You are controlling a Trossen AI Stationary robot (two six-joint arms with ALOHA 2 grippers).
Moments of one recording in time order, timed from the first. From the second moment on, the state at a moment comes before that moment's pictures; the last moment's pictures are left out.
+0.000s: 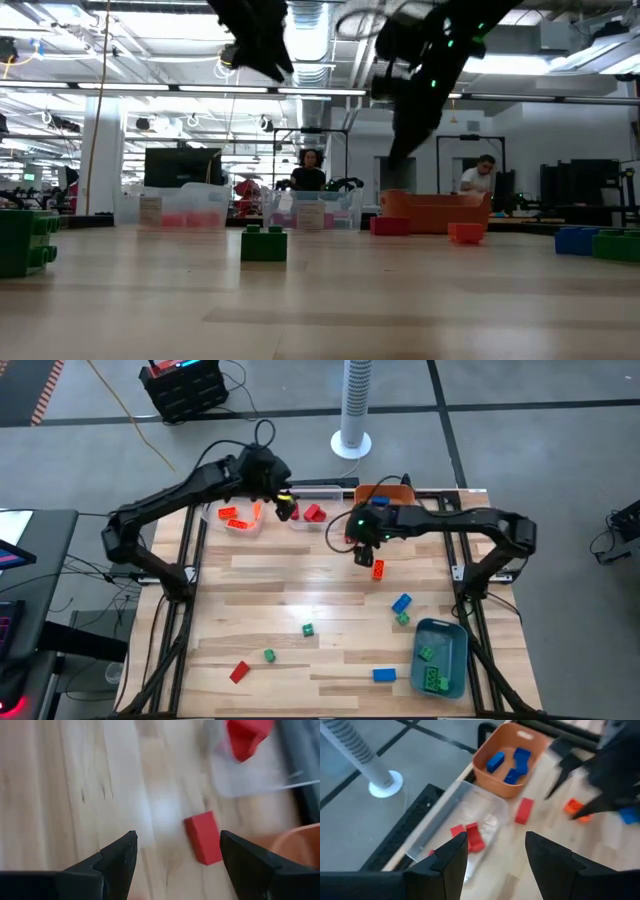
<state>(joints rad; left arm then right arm) 0.49 1.48 1.56 -0.74 -0.05 -0.03 -0.31 1.59 1.13 -0.55 0.08 -0.19</state>
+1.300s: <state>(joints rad) 0.16 1.18 1.56 -1.06 -0.40 -0.25 -0.46 1.85 1.15 -0.44 -0.07 -0.44</state>
